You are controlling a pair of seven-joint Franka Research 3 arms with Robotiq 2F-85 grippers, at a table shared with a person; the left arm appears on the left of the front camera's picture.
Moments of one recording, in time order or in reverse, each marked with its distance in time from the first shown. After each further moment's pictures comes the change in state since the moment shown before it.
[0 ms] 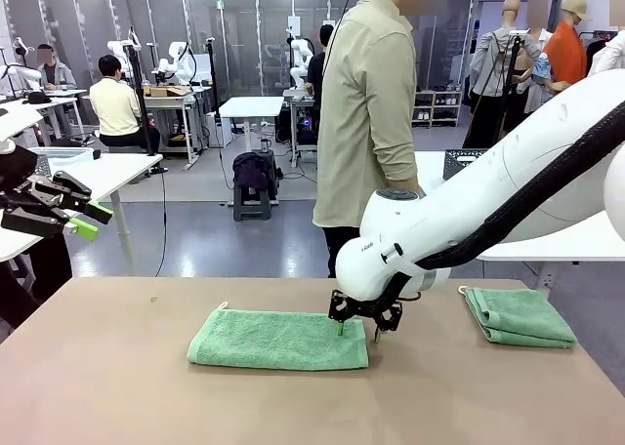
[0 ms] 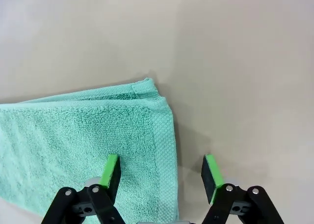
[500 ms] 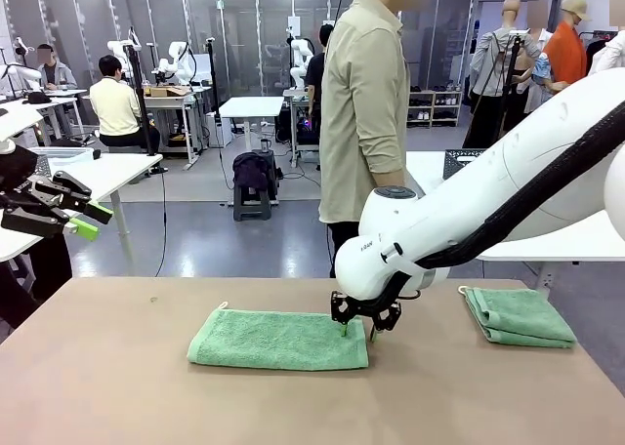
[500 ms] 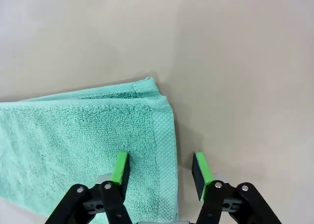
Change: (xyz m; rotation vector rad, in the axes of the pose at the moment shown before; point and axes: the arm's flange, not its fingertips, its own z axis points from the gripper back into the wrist) left arm 0.000 0.000 0.000 0.000 0.000 0.000; right arm 0.000 0.002 0.002 -0.009 0.002 0.008
